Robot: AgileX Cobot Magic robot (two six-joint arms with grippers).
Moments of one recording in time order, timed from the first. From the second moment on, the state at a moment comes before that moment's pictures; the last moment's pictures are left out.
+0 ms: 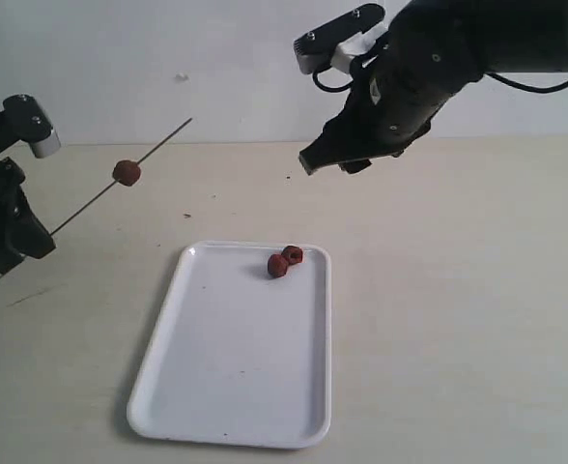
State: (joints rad) left arm -0.08 1.72 -1.14 -0.36 0.84 1.16; right arm 0.40 1.84 -1.40 -0.42 0.66 0.29
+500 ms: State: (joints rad) left arm -0.08 1.72 -1.14 -0.35 0.84 1.17; right arm 0.40 2.15 -1.63 0.22 0.84 -0.74
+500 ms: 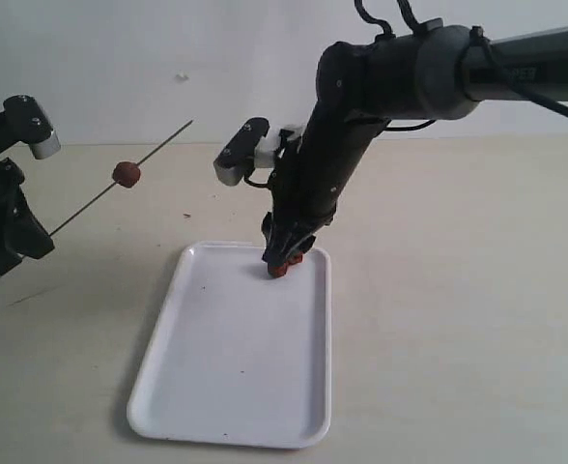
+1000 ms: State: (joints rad) left arm -0.08 1.72 -1.14 -0.35 0.83 1.17; right arm 0.44 2.26 -1.63 0.13 0.69 -0.85
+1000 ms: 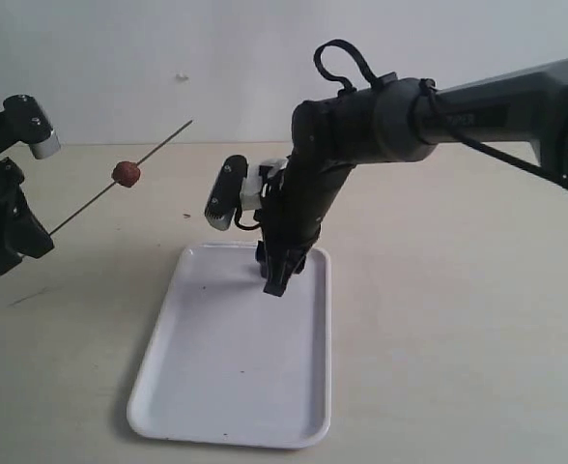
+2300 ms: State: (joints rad) left arm -0.08 1.72 -1.14 -0.36 0.83 1.25; right arm 0.44 2.13 -1.64 0.15 0.93 -0.81
